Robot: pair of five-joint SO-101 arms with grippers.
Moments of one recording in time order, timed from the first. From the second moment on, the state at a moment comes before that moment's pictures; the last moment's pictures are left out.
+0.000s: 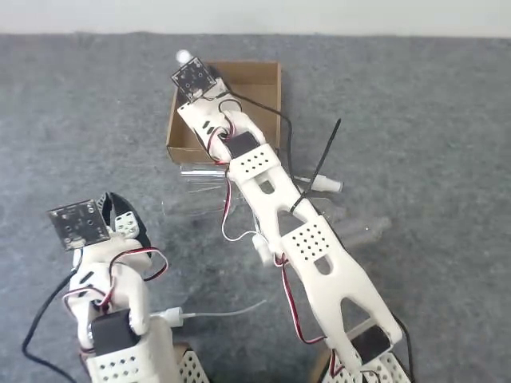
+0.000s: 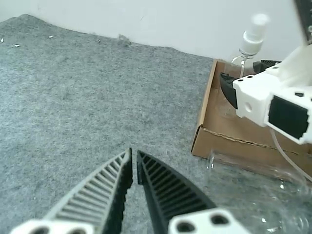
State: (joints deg) left arm -20.8 -103.5 89.0 51.9 9.0; right arm -35.7 82.4 -80.6 25.3 13.7
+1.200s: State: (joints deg) left arm -20.8 -103.5 89.0 51.9 9.0; right arm -35.2 82.4 -92.4 55.1 9.5
